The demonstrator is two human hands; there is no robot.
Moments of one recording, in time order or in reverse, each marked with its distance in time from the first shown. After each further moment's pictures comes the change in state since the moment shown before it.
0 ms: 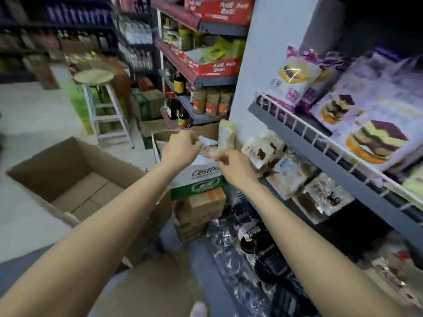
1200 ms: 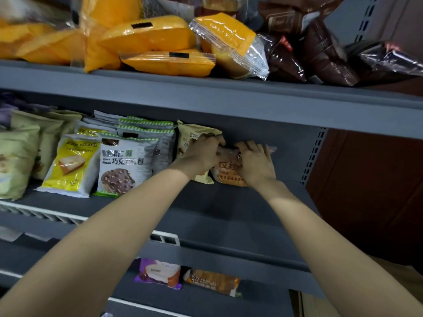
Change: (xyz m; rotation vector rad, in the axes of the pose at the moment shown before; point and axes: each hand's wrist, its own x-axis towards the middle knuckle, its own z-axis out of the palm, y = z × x) left_hand -0.477 0.643 0.310 0.116 -0.419 1.166; right_hand -0.619 0.392 -0.458 -0.641 0.651 0.682
